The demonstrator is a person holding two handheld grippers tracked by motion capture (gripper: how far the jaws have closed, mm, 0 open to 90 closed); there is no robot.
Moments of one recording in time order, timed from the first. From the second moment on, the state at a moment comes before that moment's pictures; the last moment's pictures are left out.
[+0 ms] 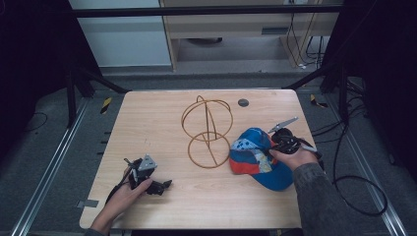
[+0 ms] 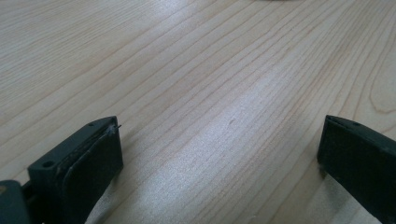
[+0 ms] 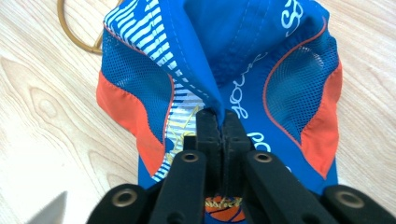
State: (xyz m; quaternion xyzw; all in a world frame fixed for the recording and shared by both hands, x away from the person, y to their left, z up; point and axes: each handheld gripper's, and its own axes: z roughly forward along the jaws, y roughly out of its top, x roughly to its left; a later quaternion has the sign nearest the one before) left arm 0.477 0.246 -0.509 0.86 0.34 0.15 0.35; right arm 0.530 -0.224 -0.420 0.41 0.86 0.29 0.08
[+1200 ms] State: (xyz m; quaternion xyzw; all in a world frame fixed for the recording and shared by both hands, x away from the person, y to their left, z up) left arm 0.476 0.245 -0.509 0.86 0.34 0.15 0.35; right arm 0.494 -0.270 -0.336 0.40 0.83 0.36 0.14
